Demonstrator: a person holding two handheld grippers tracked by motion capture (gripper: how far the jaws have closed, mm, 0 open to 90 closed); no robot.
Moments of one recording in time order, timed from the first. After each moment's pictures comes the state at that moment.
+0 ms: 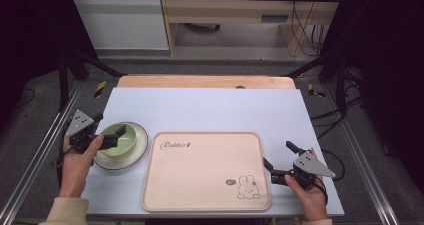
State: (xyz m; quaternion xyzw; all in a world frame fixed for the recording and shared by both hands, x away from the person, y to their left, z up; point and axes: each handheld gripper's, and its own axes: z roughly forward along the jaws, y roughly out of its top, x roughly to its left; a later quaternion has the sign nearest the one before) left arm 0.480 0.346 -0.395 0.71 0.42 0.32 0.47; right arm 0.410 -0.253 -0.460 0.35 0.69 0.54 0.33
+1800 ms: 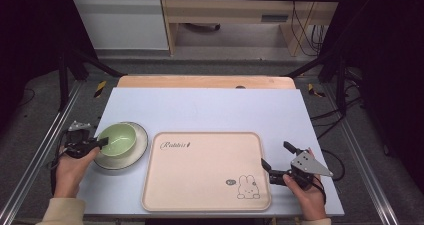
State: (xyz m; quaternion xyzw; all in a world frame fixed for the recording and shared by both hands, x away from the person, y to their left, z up) left arm 0.490 0.377 -0.438 0.72 0.58 0.21 0.33; right arm 0.411 -0.249 -0.461 0.35 0.69 0.54 0.33
